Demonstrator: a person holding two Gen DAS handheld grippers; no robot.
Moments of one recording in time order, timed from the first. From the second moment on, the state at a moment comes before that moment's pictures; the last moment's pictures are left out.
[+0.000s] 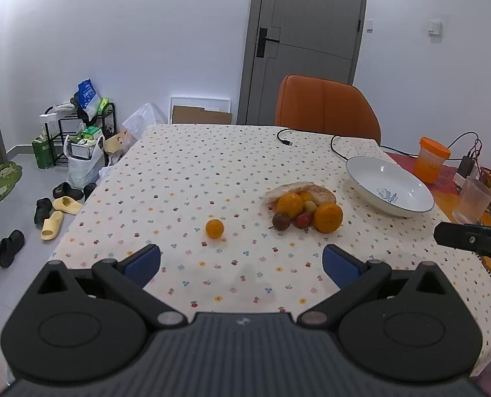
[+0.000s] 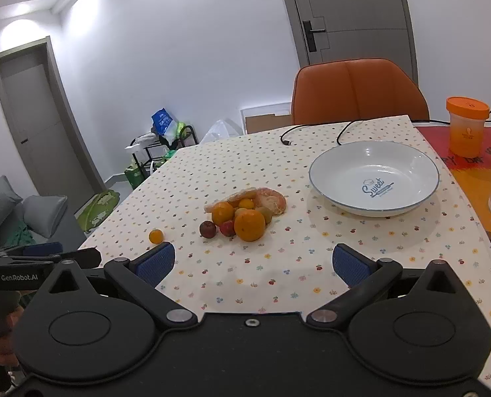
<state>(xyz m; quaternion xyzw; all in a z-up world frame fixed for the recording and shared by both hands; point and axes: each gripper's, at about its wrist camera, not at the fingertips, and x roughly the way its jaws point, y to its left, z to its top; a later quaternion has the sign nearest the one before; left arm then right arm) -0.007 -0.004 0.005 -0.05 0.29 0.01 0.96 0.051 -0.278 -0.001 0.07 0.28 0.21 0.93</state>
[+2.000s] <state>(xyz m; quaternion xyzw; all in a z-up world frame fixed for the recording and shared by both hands) 0.012 0.012 0.002 -0.08 0.29 0.02 0.95 0.065 -0.274 -0.003 0.06 0.29 0.22 0.93</state>
